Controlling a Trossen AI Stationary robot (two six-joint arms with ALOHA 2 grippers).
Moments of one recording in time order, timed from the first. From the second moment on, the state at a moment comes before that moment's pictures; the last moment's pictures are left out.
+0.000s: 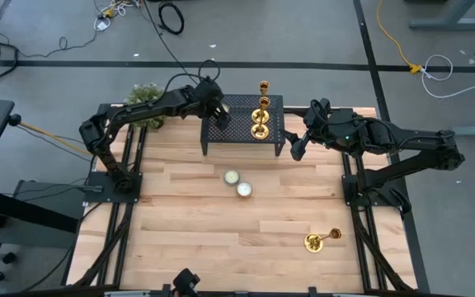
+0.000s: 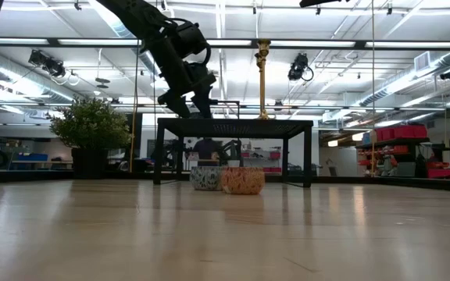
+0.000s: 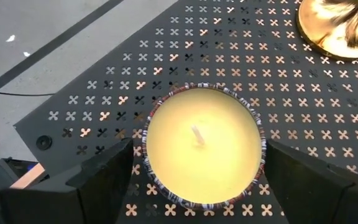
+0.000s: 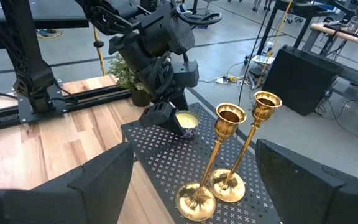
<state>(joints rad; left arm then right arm) 0.58 1.70 1.34 -0.51 -0.14 -0.16 0.01 1.11 1.28 -0.55 0.57 0.10</state>
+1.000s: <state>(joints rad) 0.56 1.70 1.58 -0.58 0.00 -0.18 0.01 1.11 1.28 -0.55 0.56 0.10</state>
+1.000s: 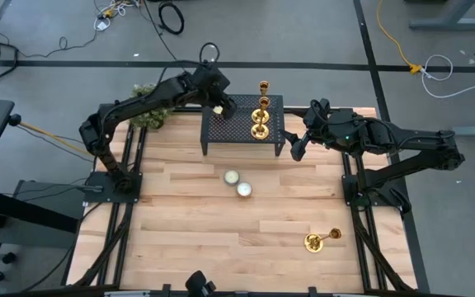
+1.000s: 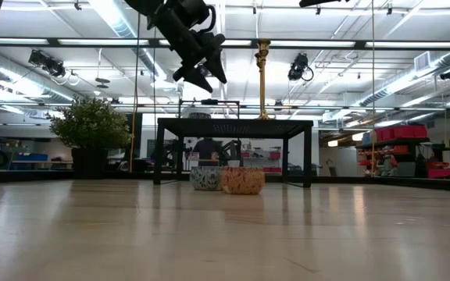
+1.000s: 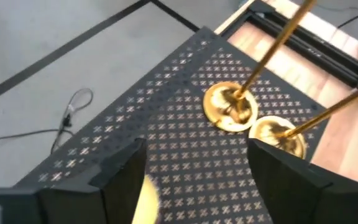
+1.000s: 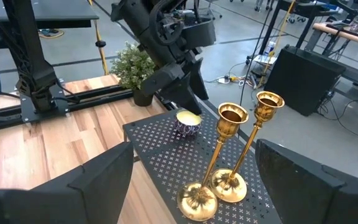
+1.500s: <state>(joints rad) 0.54 1.71 1.58 -0.76 0.02 -0.15 0.01 1.11 1.28 -0.55 0.56 0.10</state>
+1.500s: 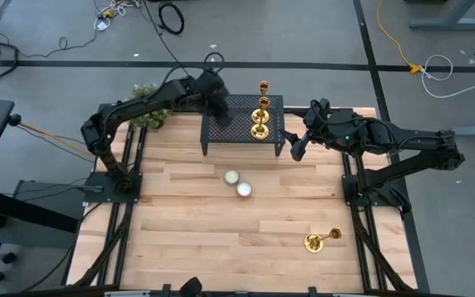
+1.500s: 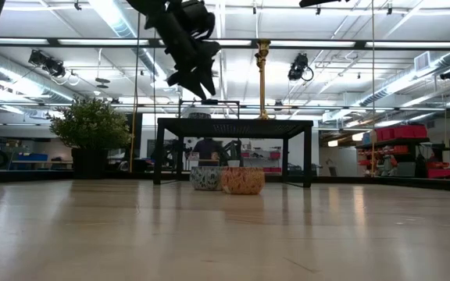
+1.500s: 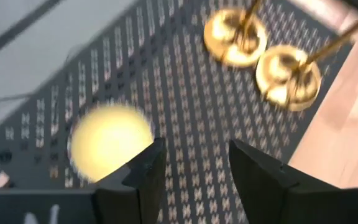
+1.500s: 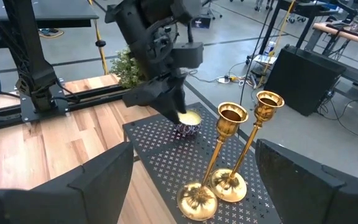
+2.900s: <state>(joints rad) 0.51 1.72 1.58 -0.92 -0.02 0.31 0.01 1.11 1.28 -0.55 0.56 0.09</state>
